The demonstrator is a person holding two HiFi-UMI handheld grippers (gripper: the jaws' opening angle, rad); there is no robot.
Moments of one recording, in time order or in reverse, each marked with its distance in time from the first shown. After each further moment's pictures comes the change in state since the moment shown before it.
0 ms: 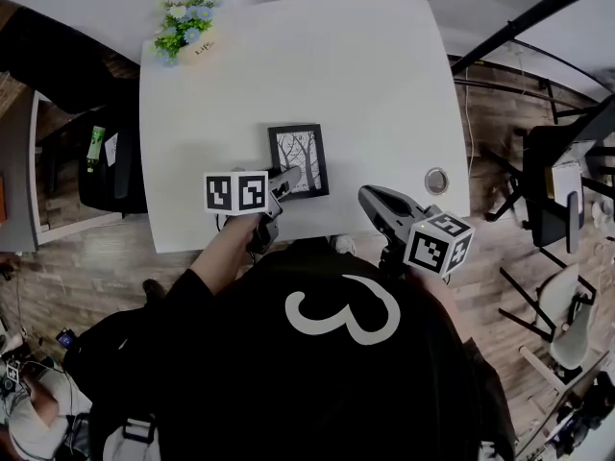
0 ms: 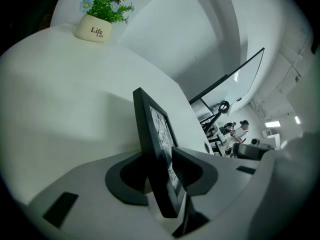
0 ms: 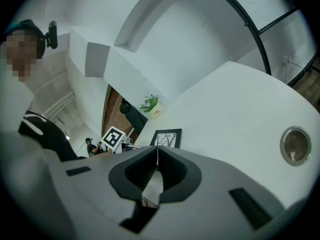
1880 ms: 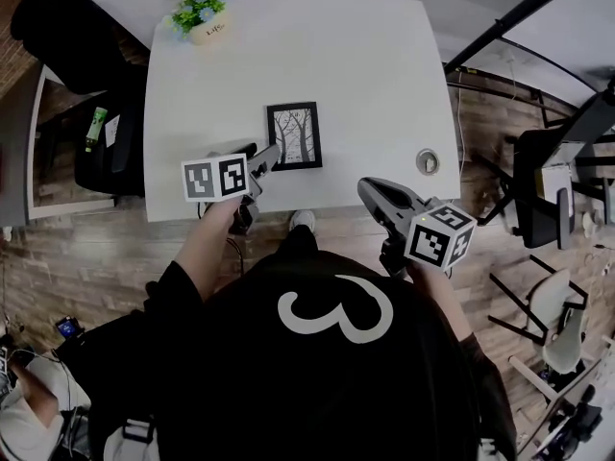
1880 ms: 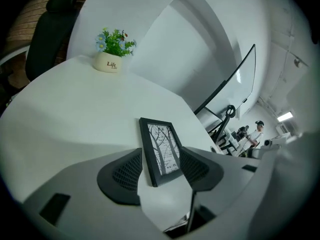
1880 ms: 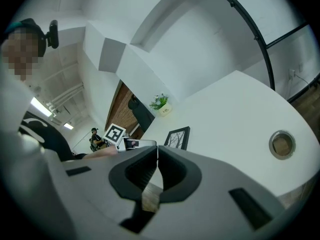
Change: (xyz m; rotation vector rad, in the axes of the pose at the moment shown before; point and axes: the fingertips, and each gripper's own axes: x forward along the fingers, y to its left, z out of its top) left arm -0.060 0.008 -0.004 0.072 -0.184 0.150; right arm -0.042 0.034 -0.021 -0.108 0.004 0.031
